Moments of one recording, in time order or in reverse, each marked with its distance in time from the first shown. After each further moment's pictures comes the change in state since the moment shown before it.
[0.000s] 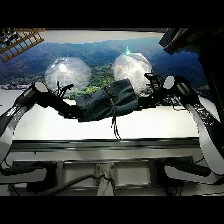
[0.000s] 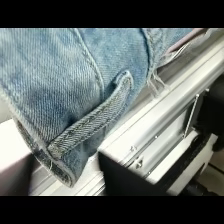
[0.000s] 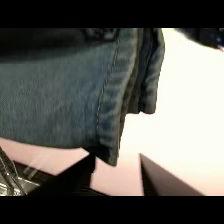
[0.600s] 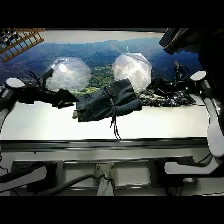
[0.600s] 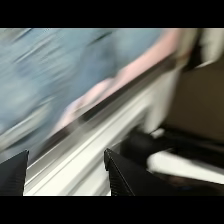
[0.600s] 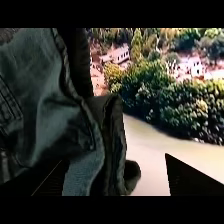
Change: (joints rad) left arm 0.175 0.134 0.010 -0.332 -0.012 0.007; right arm -0.360 -0.123 0.097 0.452 -0.109 -0.125
